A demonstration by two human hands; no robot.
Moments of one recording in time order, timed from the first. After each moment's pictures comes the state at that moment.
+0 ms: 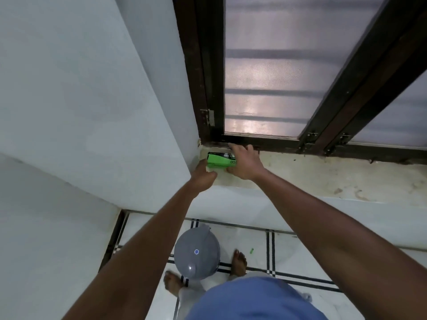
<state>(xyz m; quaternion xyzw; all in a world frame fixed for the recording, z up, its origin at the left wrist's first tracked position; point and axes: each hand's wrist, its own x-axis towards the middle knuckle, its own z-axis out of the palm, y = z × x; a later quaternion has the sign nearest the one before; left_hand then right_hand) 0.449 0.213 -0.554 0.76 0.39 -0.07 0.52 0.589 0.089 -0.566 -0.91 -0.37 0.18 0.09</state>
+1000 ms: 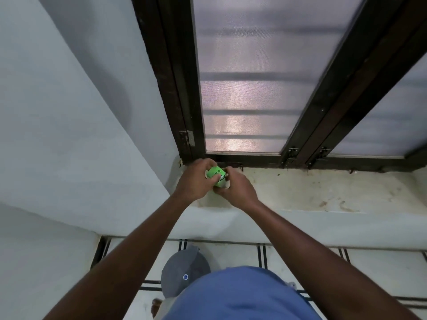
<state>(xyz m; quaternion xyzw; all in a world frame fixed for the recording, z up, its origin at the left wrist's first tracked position) 0.500 0.215 -0.525 0.91 0.20 0.04 0.36 0.578 0.060 -0.573 -0.90 -0.26 0.17 0.31</state>
